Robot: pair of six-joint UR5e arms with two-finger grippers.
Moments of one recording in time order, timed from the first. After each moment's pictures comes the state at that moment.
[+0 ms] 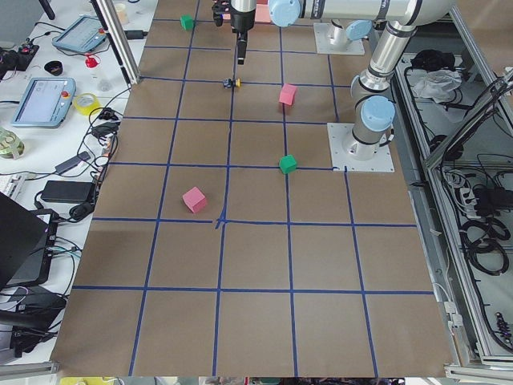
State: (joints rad) left arm -1.61 -1.55 -1.63 -1.46 1.57 -0.06; right arm 1.70 -1.42 1.63 -1.77 -1.52 0.15
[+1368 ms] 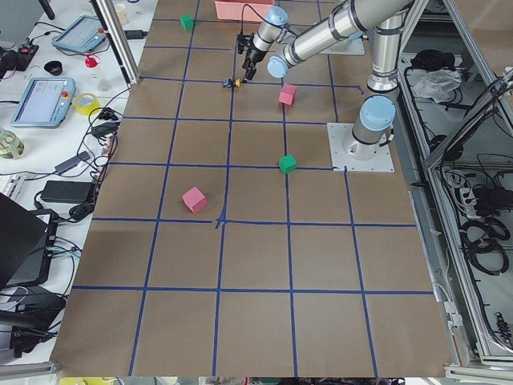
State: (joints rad) left arm -2.00 -1.91 -2.11 -0.27 1.75 -0.40; right arm 1.59 -1.59 1.63 -1.57 -1.57 0.02
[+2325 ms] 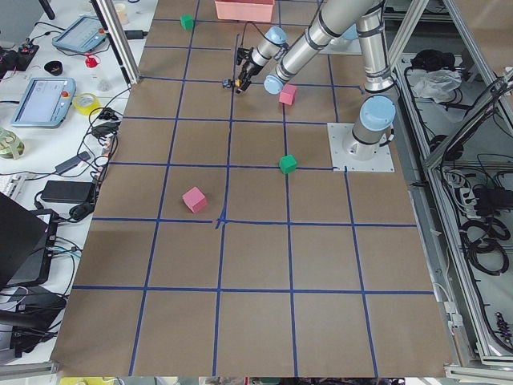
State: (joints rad) left arm -2.03 -2.13 -2.11 0.09 1.82 -0.33; right arm 1.59 -1.59 1.62 -1.58 -1.55 0.02
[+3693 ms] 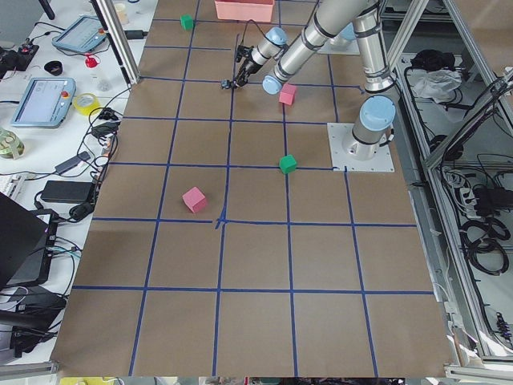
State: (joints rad) left arm -2.04 -2.14 -2.08 0.08 1.82 -0.33; right arm 1.59 -1.59 1.62 -1.58 -1.55 0.02
